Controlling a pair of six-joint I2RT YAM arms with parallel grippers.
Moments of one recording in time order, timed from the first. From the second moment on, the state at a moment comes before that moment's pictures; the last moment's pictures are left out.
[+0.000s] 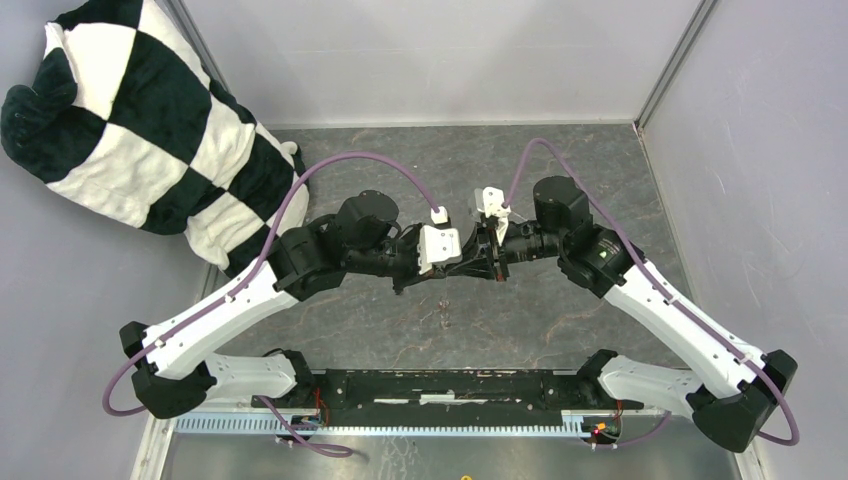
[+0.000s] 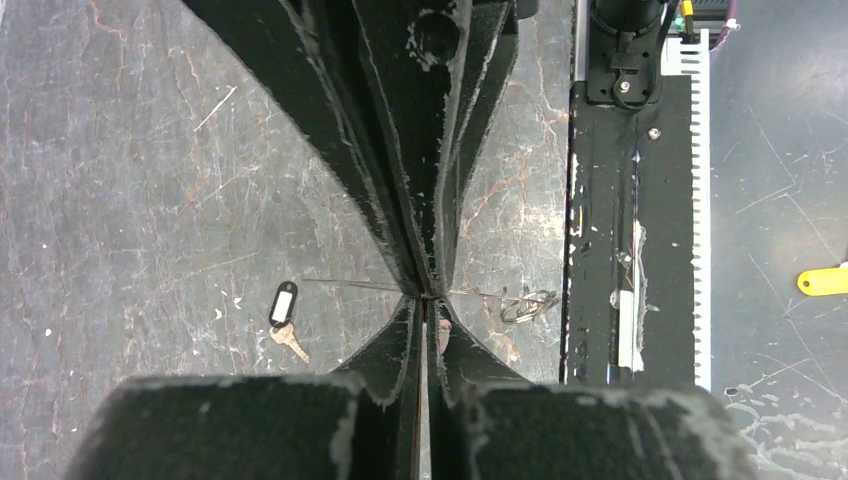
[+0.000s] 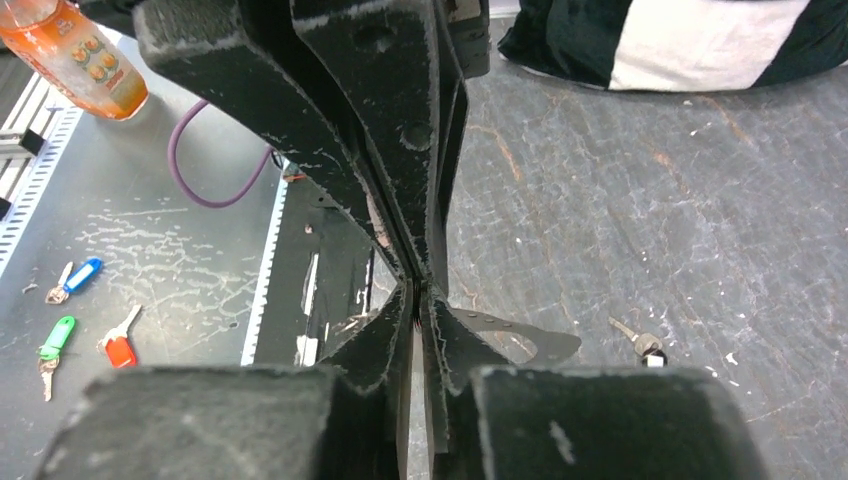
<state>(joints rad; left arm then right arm) -1.00 1.16 1.34 -0.74 0.34 0.38 0.71 1.07 1.10 -0.36 -0.88 -0.18</state>
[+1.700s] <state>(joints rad) -0.95 1.08 1.26 -0.58 0.59 0.25 0.70 0.84 0.41 1.13 -0.65 0.66</state>
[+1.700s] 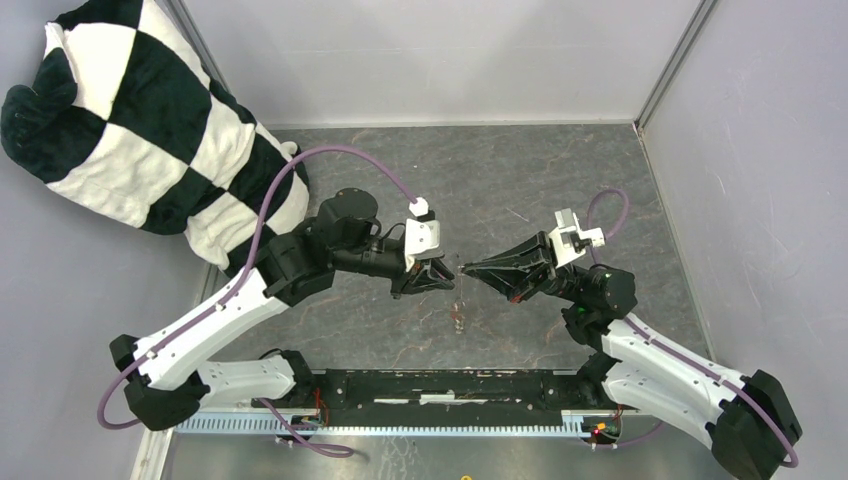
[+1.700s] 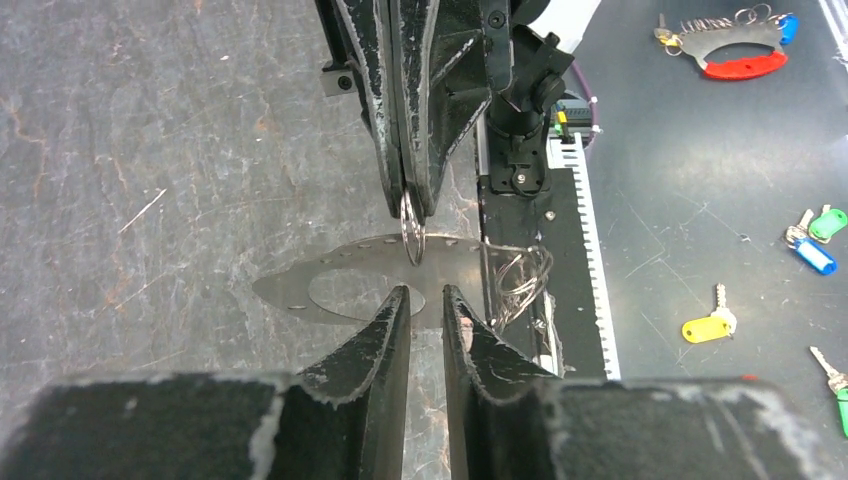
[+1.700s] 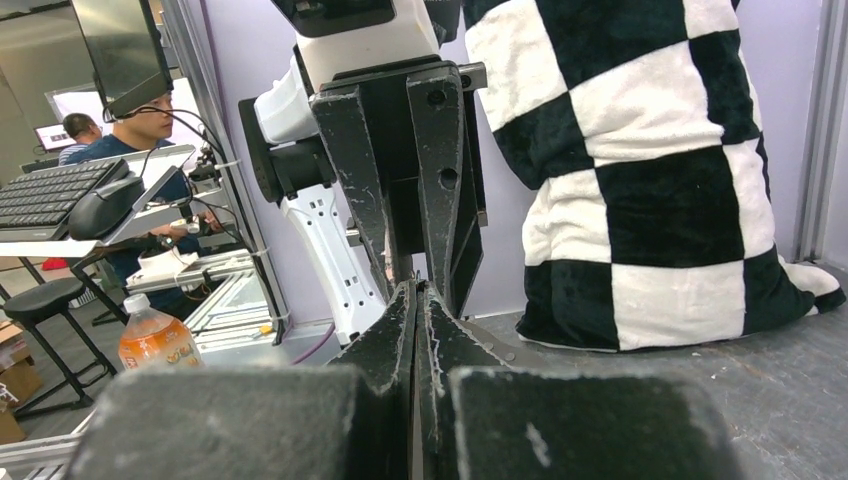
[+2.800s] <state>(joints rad) -0.95 1.11 1.27 -0.50 0.60 0.17 0.71 0.88 0.39 1.16 -0.65 0.66</state>
